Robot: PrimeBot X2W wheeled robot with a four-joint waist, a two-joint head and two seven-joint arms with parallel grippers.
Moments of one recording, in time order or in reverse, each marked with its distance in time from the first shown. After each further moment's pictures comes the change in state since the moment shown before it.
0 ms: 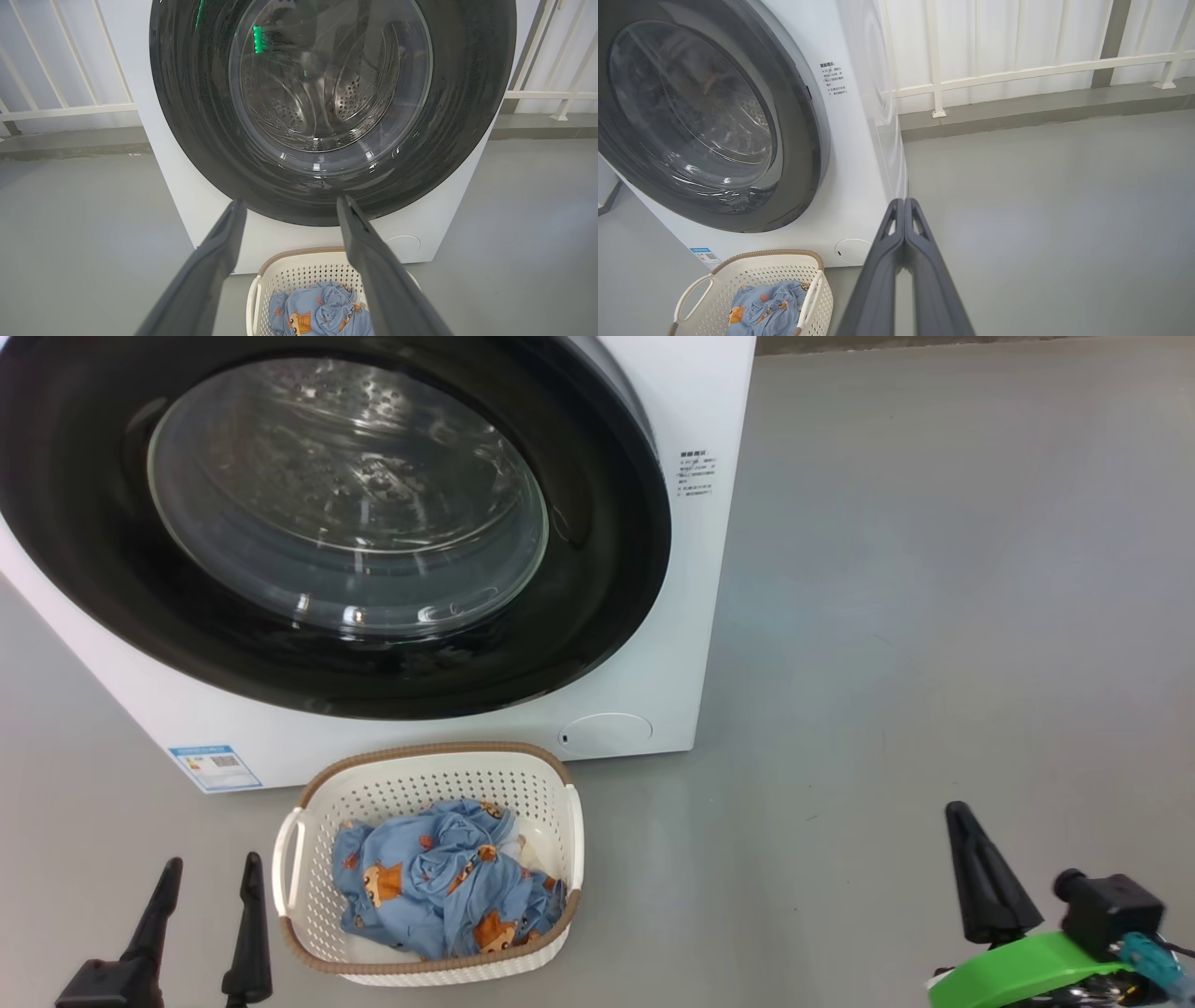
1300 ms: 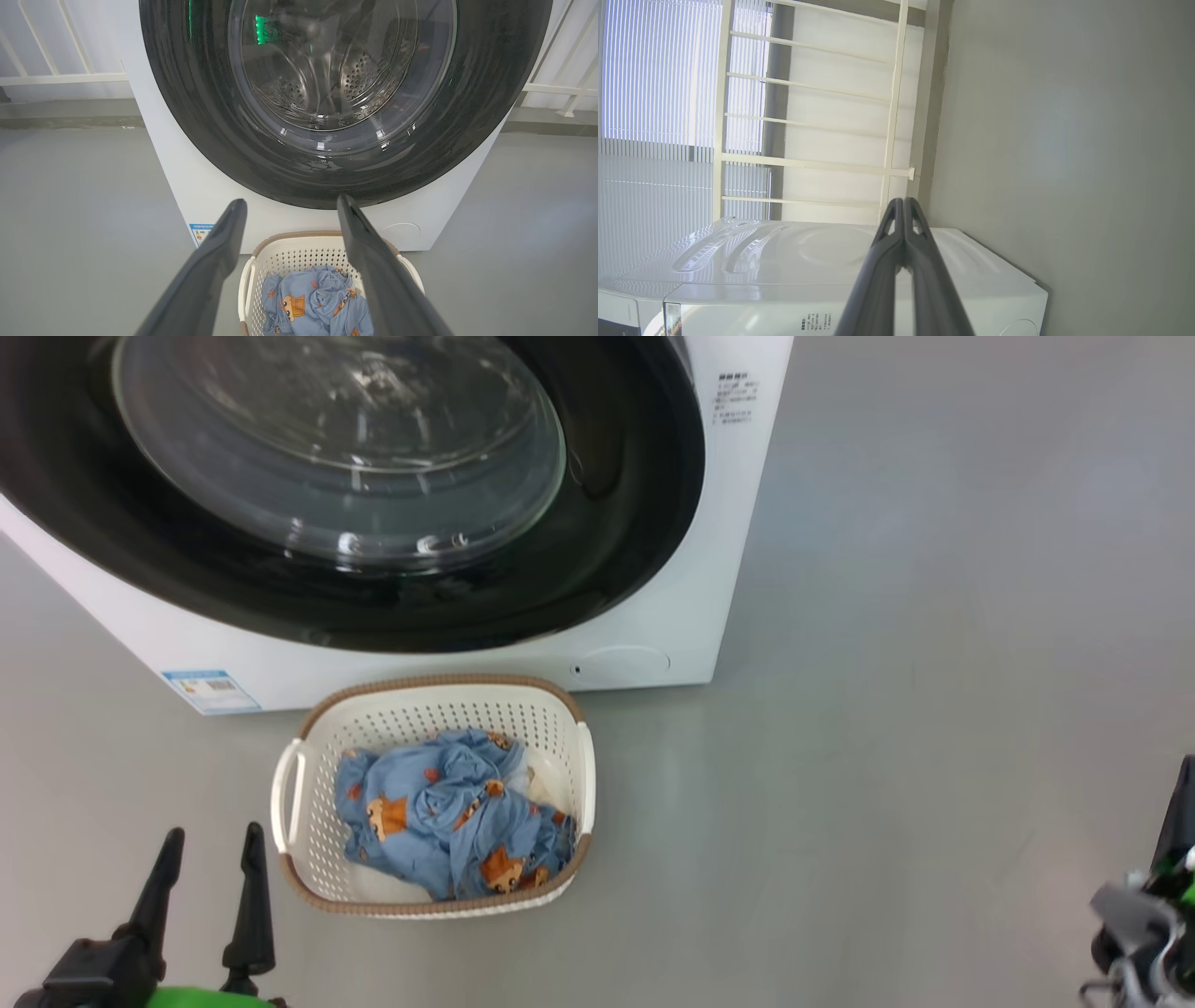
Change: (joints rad) left arm -0.025 0.006 -0.019 -0.028 -0.062 0.000 0.000; right arm -0.174 -0.076 -0.220 0.173 1.328 0.000 0.052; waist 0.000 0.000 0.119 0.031
